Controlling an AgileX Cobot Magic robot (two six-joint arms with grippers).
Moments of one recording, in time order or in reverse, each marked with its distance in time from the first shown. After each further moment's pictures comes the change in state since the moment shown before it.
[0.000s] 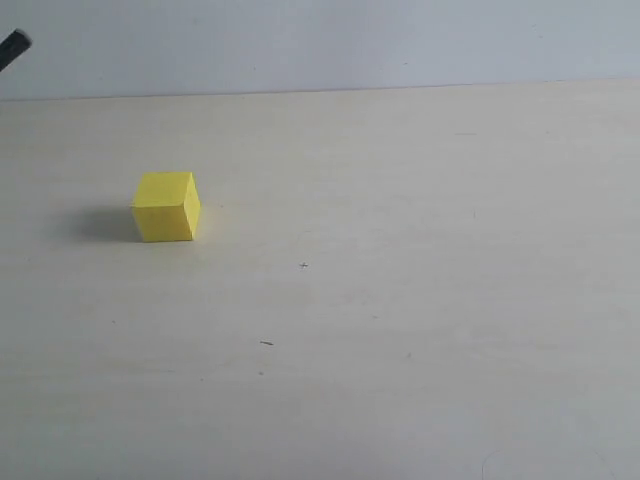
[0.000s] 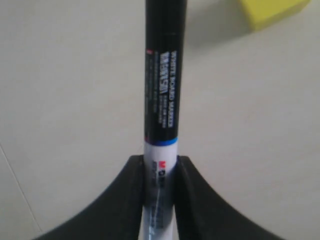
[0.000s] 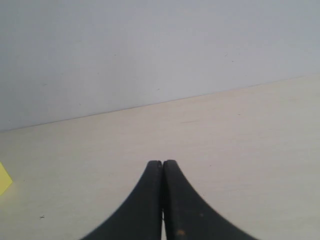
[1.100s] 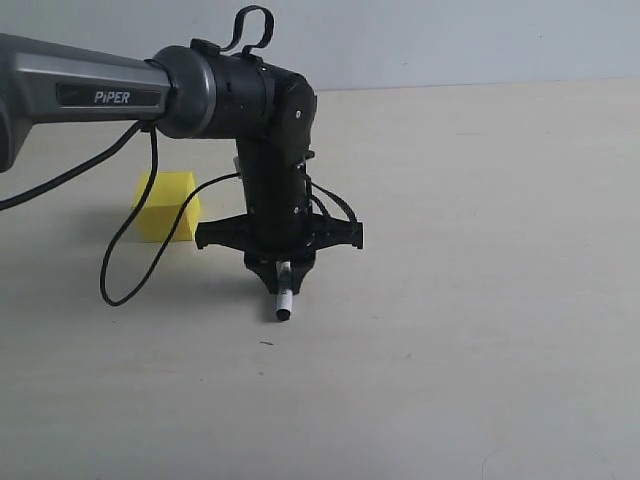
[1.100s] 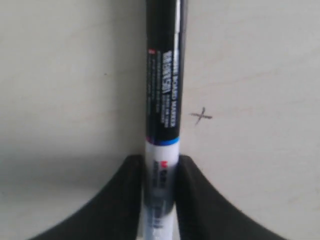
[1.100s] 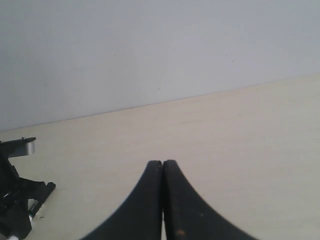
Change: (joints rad) left arm -0.482 0.785 -0.350 -0.334 -0.159 -0.829; right arm 0.000 0.000 0.000 0.000 0.000 0.000
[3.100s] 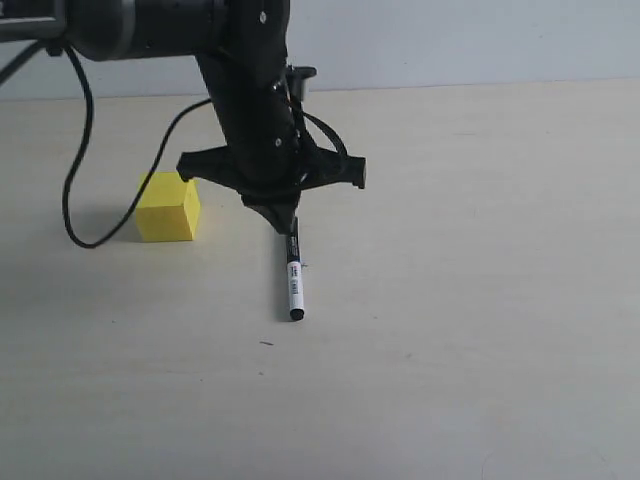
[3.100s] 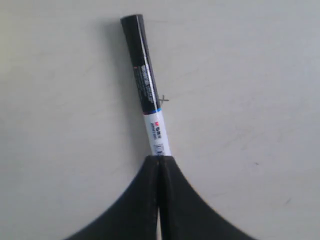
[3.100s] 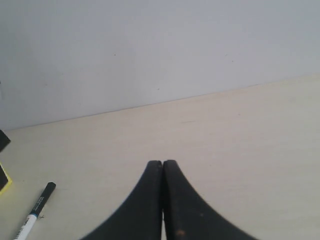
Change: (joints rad) left arm 0.000 -0.209 0.020 0.034 0.009 0.109; right arm 0.000 0.000 0.000 0.000 0.000 0.000
